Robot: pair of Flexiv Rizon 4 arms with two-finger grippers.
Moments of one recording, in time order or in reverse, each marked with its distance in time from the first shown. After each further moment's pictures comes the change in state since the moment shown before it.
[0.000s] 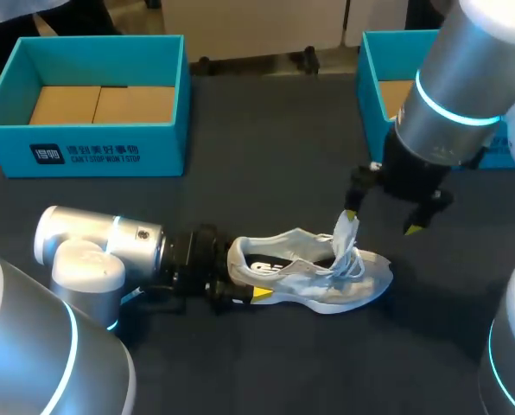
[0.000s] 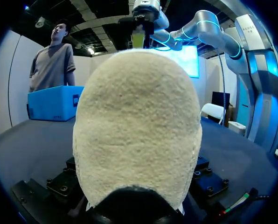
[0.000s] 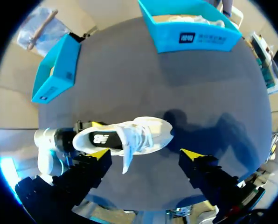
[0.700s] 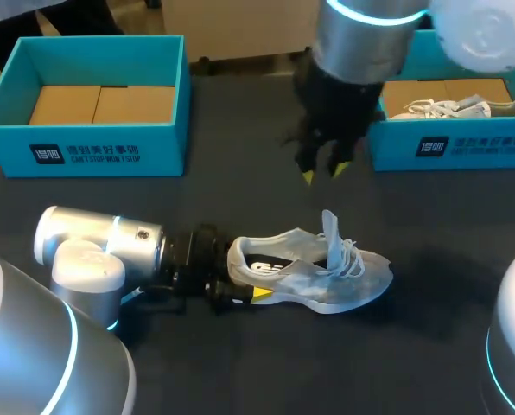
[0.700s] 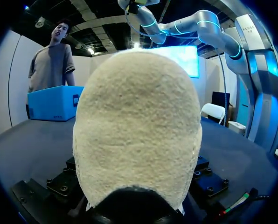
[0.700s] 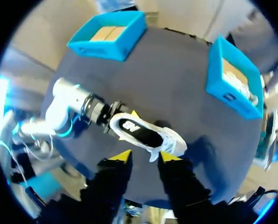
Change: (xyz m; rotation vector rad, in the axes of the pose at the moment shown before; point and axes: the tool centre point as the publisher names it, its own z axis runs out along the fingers) left arm 0.000 0.000 0.000 0.000 0.000 0.000; right arm 0.102 0.001 -0.062 0.049 -0.053 -0.589
